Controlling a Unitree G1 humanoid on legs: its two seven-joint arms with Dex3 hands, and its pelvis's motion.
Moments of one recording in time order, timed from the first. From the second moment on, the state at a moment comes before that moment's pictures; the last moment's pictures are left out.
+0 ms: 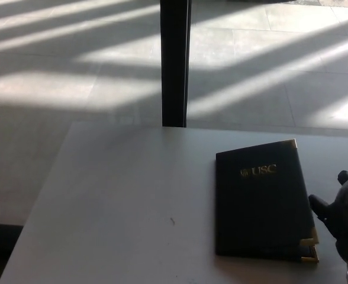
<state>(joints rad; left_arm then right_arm) -0.16 0.49 0.67 1.10 -0.38 0.04 0.15 -0.29 -0.03 -0.32 0.13 0.42 0.41 -0.26</state>
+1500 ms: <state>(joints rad) -0.16 0.50 0.65 1.10 -0.37 0.03 0.17 -0.32 0.10 0.01 -0.10 0.37 0.47 -0.37</state>
